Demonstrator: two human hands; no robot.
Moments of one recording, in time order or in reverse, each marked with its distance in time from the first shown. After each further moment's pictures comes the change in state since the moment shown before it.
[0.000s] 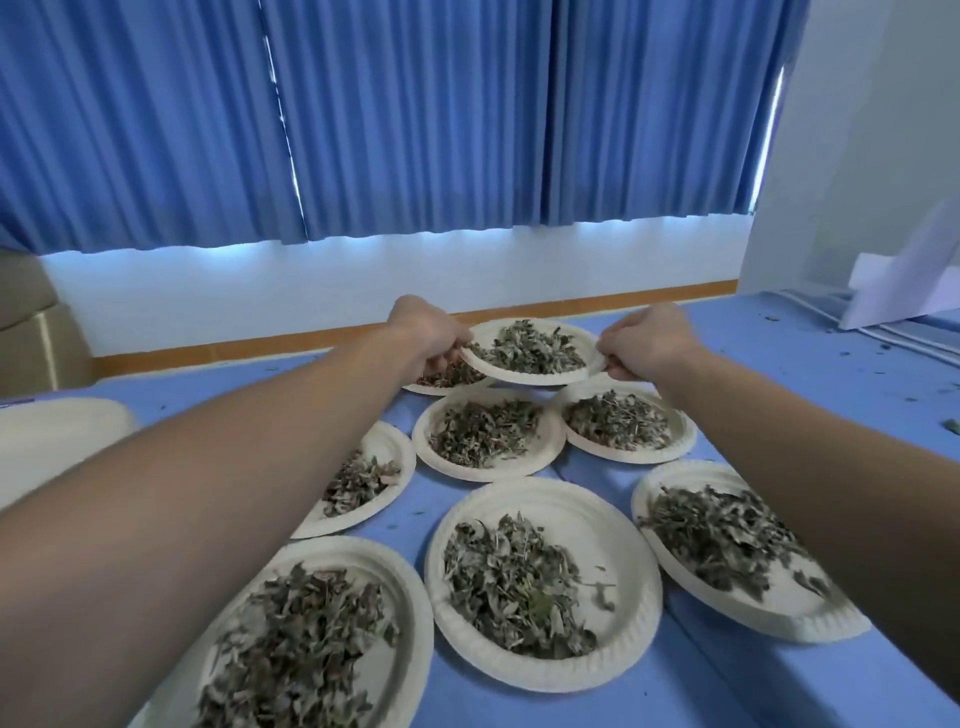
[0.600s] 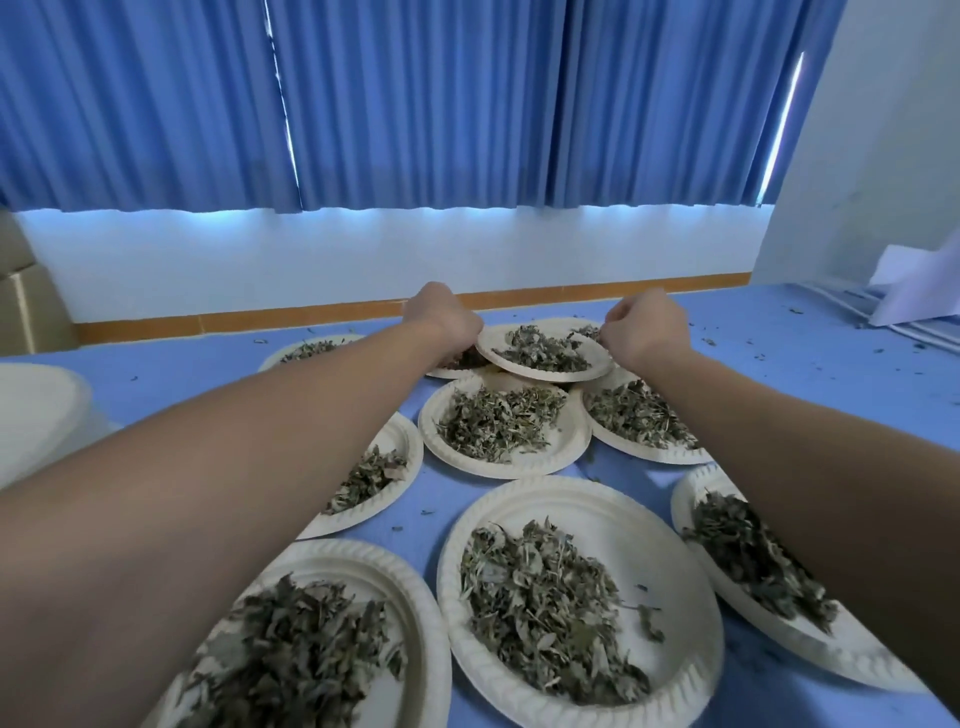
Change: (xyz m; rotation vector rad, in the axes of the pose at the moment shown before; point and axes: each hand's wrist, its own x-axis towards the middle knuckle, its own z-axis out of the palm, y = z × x) left_hand 0.042 -0.023 0.016 0.356 0.034 0.128; right_hand 0.044 0.012 0.046 -0.384 0.132 -0.119
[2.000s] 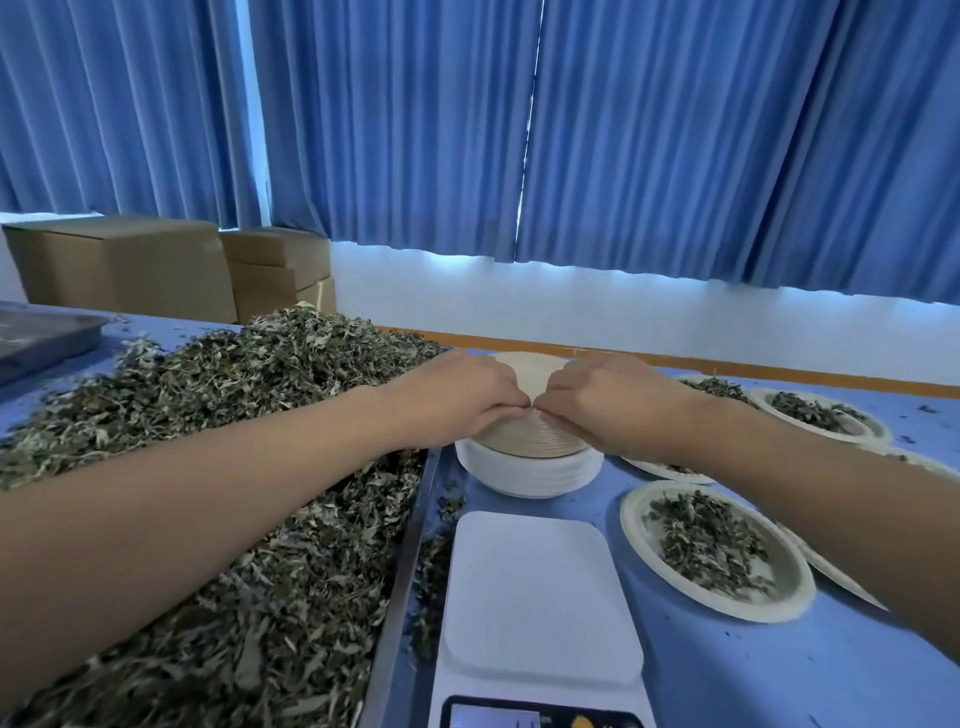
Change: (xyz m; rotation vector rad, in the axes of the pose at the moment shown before) left_hand -0.281 -0.210 -0.309 0.830 -0.019 0.707; right_hand -0.327 -0.272 0.029 -0.702 -0.224 -1.638
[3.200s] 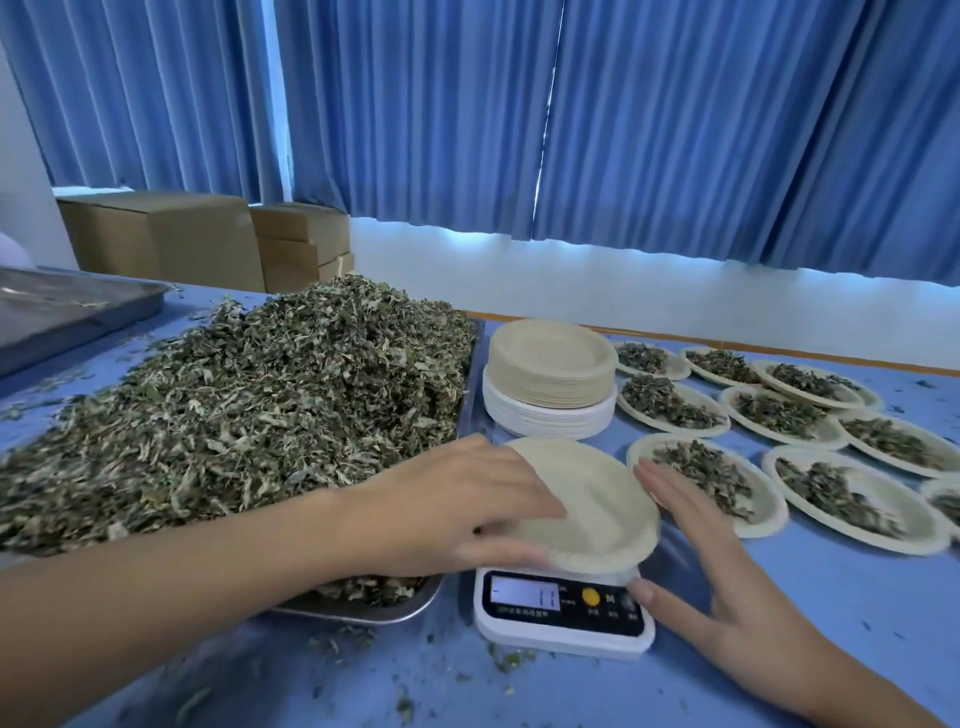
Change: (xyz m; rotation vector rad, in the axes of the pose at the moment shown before) left_hand -0.136 0.109 -0.017 -0.253 0.187 0.215; right_hand -0.168 -0.153 0.013 1.096 0.239 0.536
